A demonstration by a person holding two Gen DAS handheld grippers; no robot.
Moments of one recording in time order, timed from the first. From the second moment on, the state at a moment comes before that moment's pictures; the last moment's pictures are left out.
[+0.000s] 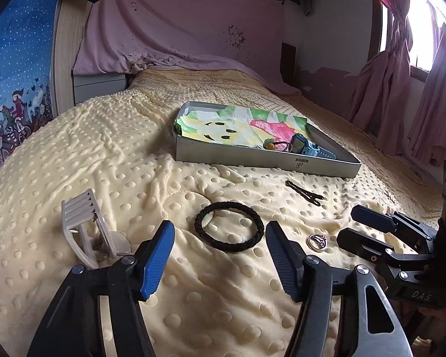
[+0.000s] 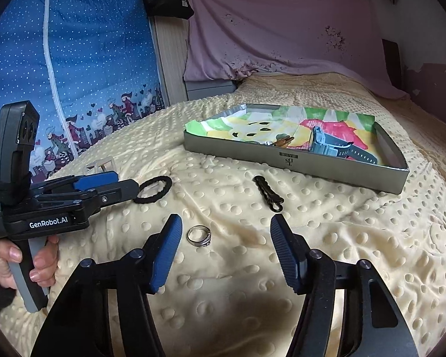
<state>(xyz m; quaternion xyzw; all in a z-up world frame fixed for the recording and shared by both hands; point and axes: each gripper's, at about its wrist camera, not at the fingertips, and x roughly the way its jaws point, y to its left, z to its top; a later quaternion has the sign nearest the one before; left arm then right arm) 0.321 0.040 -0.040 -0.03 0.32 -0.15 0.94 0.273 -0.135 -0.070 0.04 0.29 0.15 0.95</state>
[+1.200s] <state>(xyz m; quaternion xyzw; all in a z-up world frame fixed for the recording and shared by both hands) 0.326 0.035 -0.055 -0.05 0.32 -0.20 0.93 0.285 -0.117 -0.088 0.03 0.32 0.20 0.93</state>
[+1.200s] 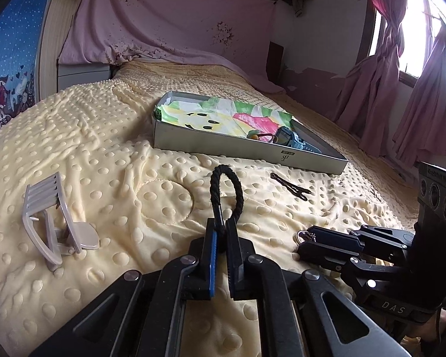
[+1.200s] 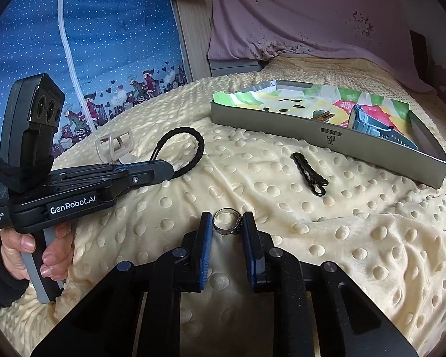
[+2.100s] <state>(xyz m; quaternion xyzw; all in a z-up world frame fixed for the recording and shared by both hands) 0.333 0.007 -0.010 -0.01 0.28 -0.23 0.93 0.279 -0.157 -0.050 0.07 0.23 0.16 0.96</state>
